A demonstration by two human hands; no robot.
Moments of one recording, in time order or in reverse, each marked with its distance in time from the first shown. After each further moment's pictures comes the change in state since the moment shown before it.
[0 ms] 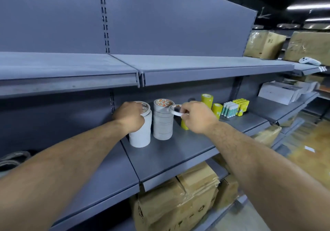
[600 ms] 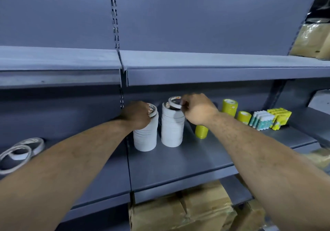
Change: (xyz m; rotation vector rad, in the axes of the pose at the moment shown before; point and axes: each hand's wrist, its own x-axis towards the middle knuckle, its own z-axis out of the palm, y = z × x) left_hand 0.040 0.019 0.030 0.115 0.015 -0.095; right_hand 0.089 0.032 0.024 0.035 -0.062 -0.153
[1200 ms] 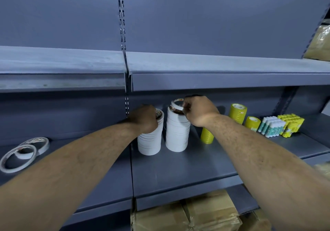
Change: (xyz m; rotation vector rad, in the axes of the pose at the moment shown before) left_hand 0.010 0.002 0.011 -0.090 -0.078 -0.087; right_hand 0.020 -0.002 0.011 0.082 -0.042 0.040
